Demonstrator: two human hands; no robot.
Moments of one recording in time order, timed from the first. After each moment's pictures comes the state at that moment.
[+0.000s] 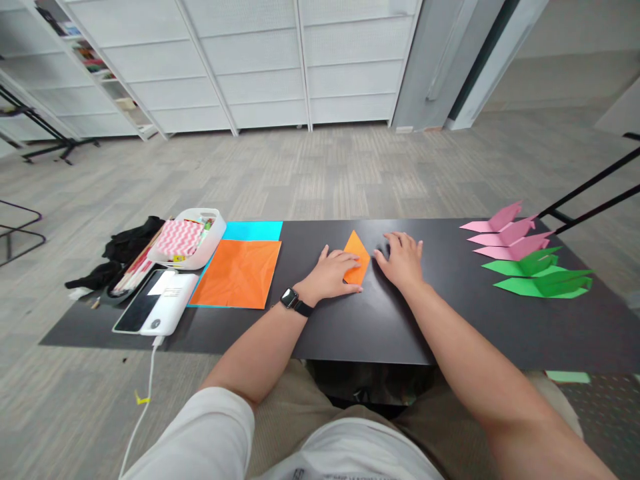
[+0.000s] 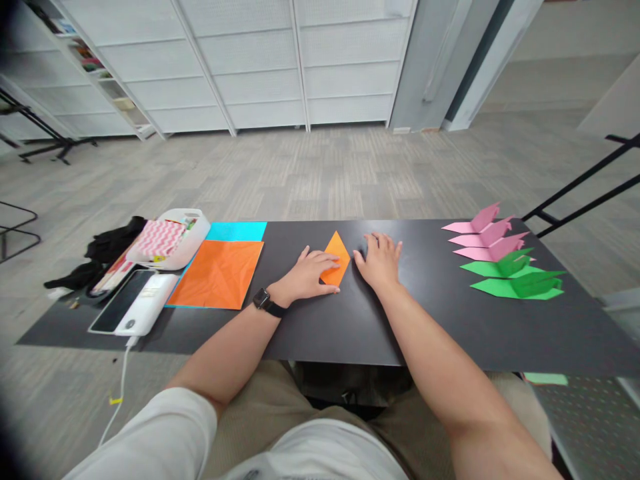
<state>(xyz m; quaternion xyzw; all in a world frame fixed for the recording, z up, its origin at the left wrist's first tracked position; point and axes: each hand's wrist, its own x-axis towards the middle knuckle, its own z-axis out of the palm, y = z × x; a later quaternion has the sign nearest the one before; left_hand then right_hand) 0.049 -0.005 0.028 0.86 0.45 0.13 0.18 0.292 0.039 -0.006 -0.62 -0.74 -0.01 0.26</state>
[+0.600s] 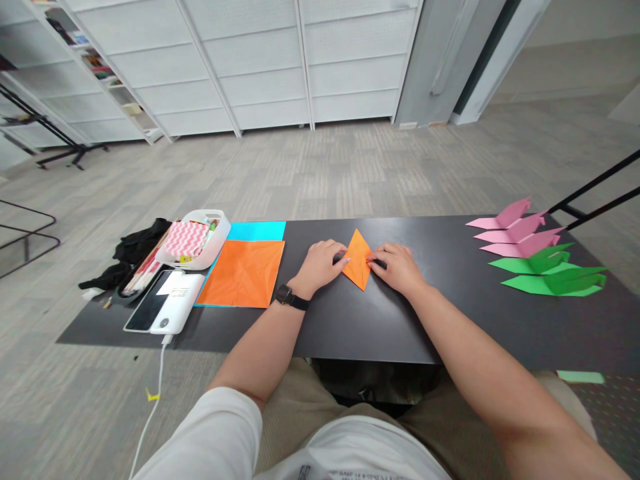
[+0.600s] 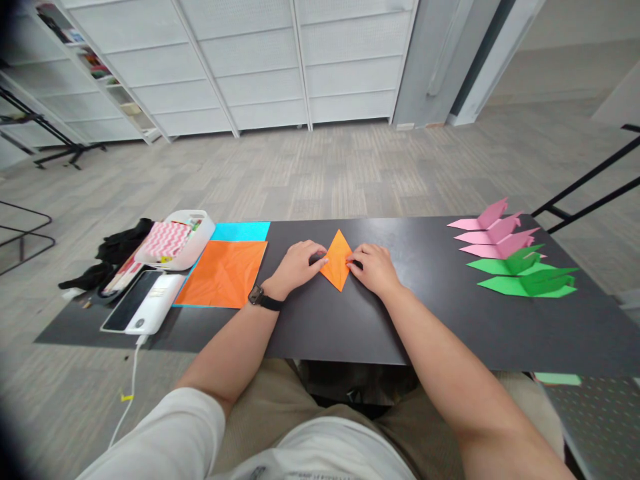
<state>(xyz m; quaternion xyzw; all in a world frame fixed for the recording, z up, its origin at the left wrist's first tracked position) 0.027 0.006 0.035 0.81 0.53 0.22 0.14 0.292 0.032 -0.004 -0.47 -0.85 0.07 0.23</state>
